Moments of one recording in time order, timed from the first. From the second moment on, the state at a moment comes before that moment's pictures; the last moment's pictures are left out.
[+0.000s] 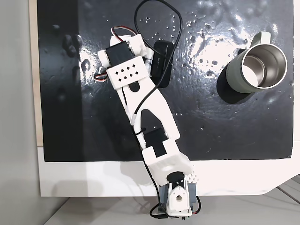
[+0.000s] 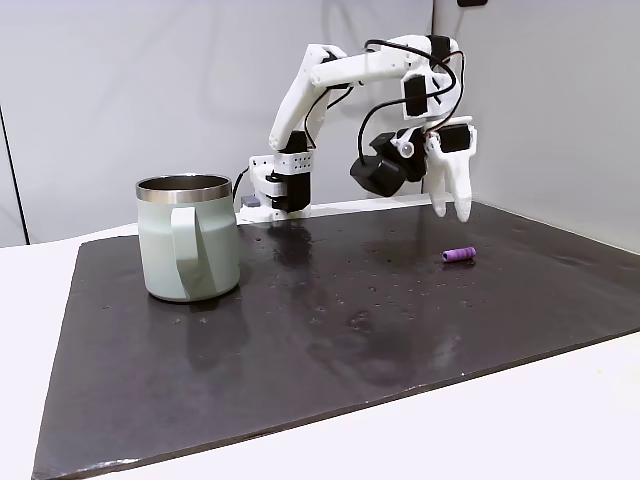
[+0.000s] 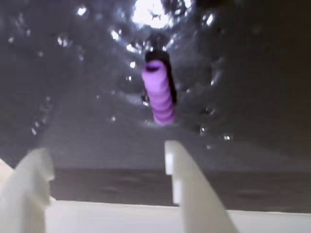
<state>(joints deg) -25.0 55.8 46.7 85.9 28.1</state>
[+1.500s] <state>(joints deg) -28.5 33.1 28.7 85.9 28.0</state>
